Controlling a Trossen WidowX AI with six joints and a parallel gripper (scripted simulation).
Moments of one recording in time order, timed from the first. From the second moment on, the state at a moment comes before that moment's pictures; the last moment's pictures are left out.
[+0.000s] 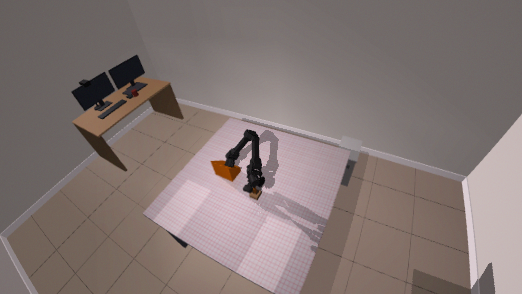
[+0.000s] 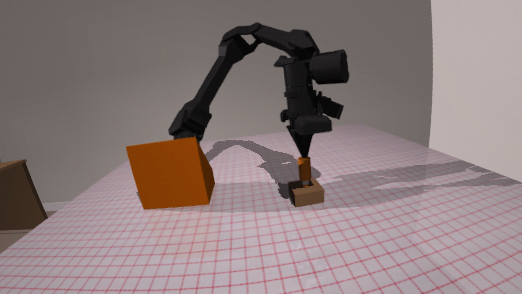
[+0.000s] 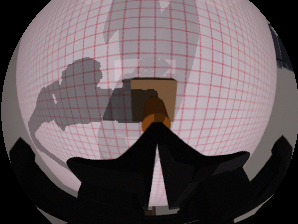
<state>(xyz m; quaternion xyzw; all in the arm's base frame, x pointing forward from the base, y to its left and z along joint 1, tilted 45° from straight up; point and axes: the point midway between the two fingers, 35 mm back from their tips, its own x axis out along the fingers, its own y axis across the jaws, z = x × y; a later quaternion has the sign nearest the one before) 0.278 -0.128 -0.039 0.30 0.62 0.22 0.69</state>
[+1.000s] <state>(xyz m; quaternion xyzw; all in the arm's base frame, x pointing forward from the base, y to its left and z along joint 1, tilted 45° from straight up) 0.267 -0.190 0.026 0.30 0.62 0.22 0.69</state>
